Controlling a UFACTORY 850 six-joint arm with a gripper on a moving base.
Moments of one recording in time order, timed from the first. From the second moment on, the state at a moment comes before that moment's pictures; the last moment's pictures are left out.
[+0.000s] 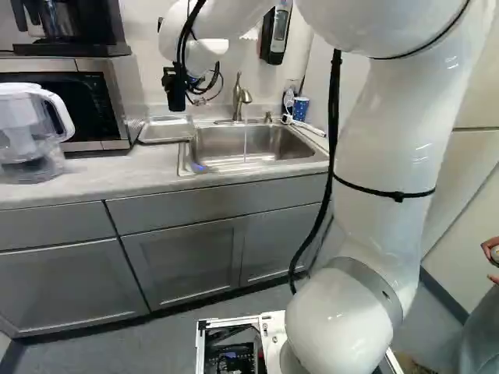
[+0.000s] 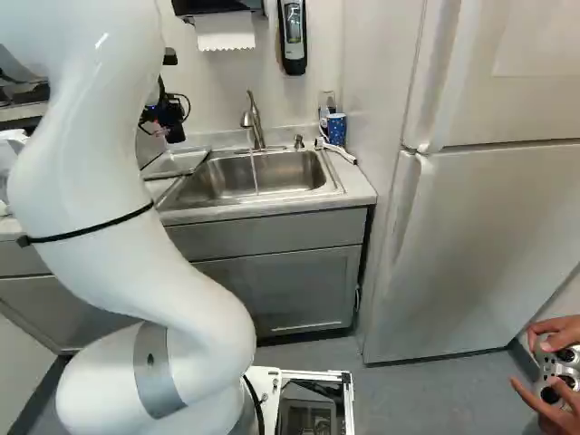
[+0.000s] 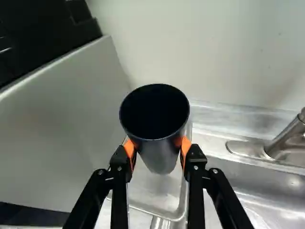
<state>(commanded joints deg) 28.7 -14.0 -77.1 9.5 2.1 -3.6</state>
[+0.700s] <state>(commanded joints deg) 28.7 -16.3 -75.4 9.5 3.8 -3.6</state>
